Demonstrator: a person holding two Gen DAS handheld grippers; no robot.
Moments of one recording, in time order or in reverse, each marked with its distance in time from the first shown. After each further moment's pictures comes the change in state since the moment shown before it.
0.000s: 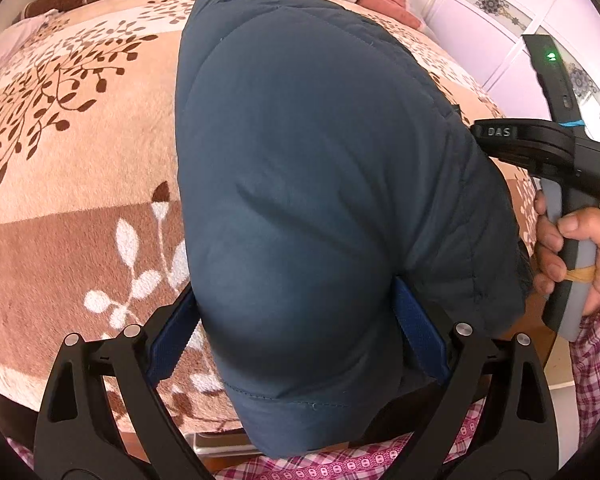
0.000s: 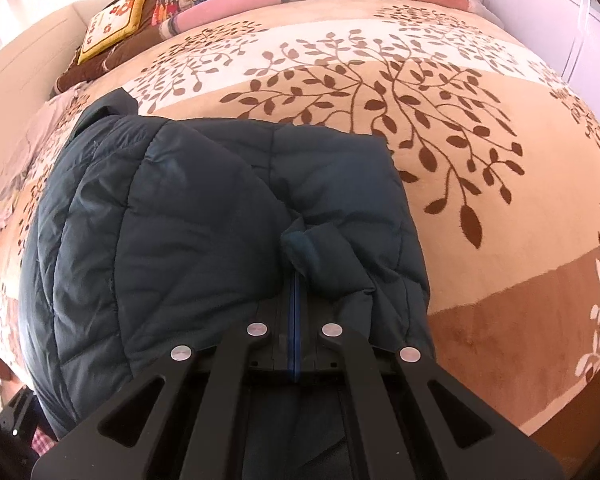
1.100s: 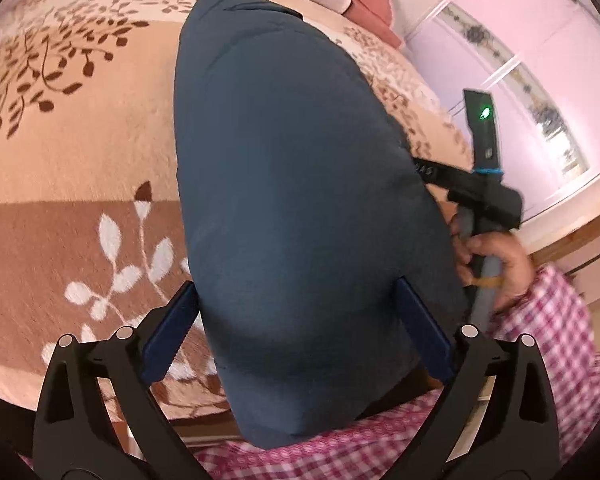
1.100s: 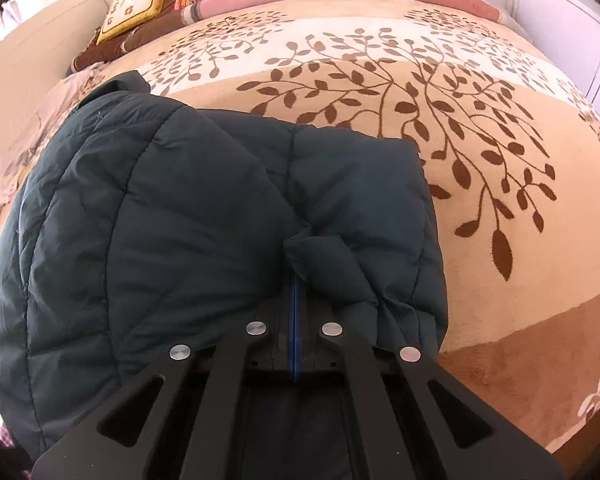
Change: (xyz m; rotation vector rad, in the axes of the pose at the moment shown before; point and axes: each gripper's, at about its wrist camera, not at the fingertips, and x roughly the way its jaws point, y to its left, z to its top) left arm -0.014 0.012 0.008 -0.078 0.009 -0.175; right arm 0.029 0.000 0.010 -0.084 0.009 0.052
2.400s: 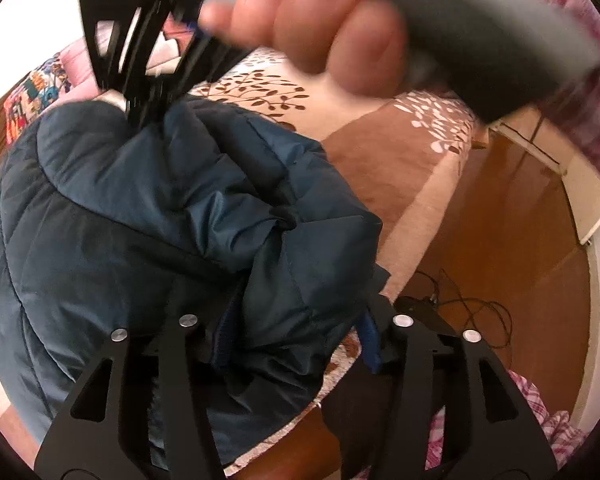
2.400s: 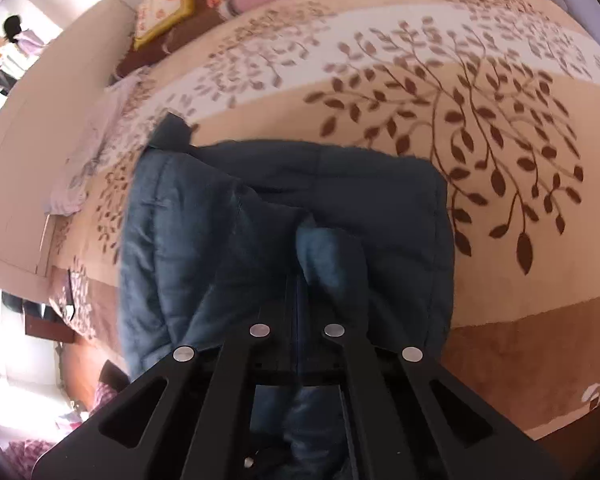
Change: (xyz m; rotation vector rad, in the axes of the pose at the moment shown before) left arm 0.051 -0.158 -0.037 0.722 -0.083 0.055; right arm -0.050 0.017 0.032 0.068 0.153 0.243
